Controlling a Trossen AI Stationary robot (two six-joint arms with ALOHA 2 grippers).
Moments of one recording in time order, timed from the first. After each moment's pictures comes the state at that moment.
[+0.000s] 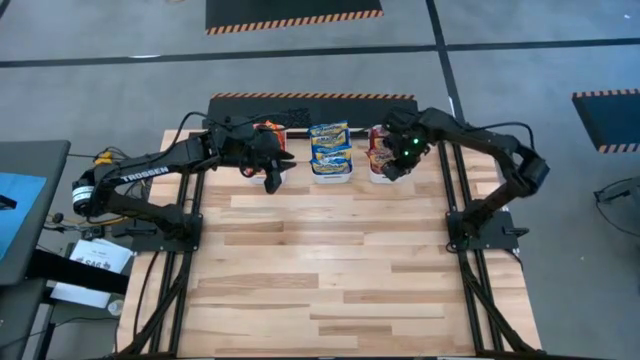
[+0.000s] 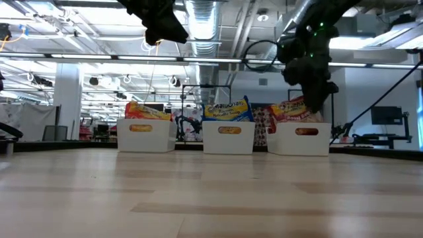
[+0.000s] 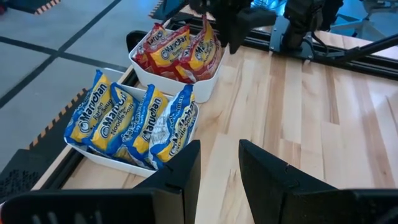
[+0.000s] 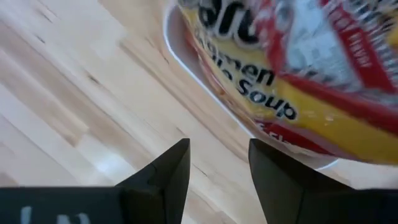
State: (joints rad) left arm 0.37 1.21 1.12 -0.35 0.04 -0.03; right arm -0.71 1.53 1.18 -1.13 -0.19 0.14
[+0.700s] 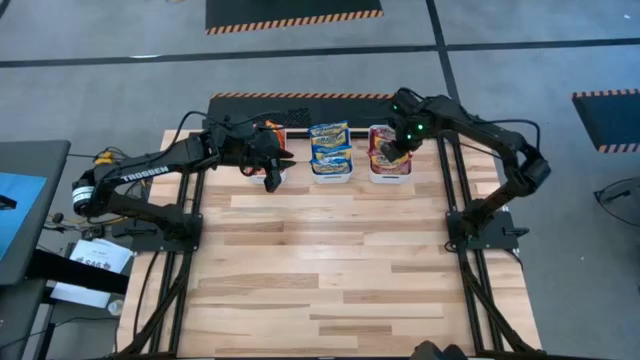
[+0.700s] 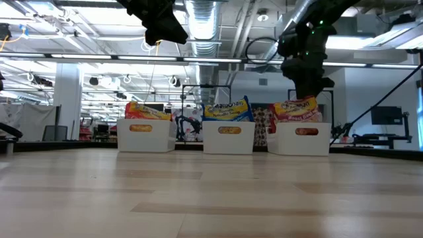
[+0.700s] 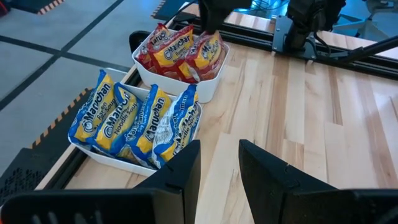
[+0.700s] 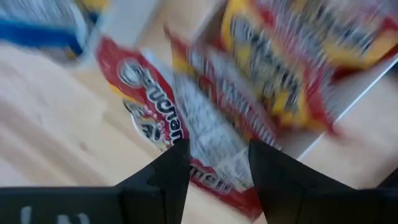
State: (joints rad) left arm 0.38 1.21 1.12 -0.35 0.04 -0.02; right arm -0.80 1.52 1.28 -1.06 -0.11 0.17
